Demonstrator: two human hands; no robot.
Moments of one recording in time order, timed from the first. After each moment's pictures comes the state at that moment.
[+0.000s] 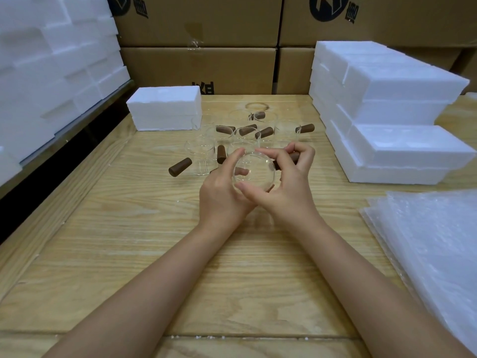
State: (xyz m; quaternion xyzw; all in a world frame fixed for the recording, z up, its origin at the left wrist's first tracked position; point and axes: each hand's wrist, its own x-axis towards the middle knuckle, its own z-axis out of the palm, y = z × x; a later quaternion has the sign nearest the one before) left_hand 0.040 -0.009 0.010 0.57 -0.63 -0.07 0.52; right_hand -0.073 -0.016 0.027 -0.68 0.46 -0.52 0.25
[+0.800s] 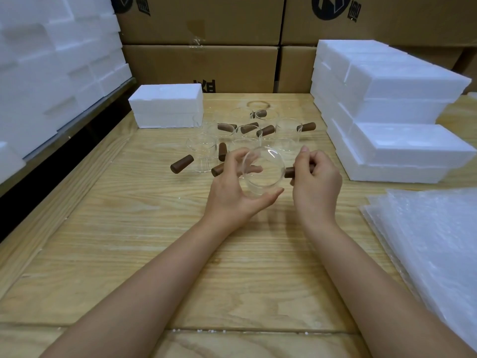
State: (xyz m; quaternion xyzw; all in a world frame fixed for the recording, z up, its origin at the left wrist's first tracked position) left_hand 0.043 -0.011 0.003 0.48 -0.67 -0.19 0.53; right_hand -0.086 -0.022 0.026 -0.51 0.55 -0.63 0.21
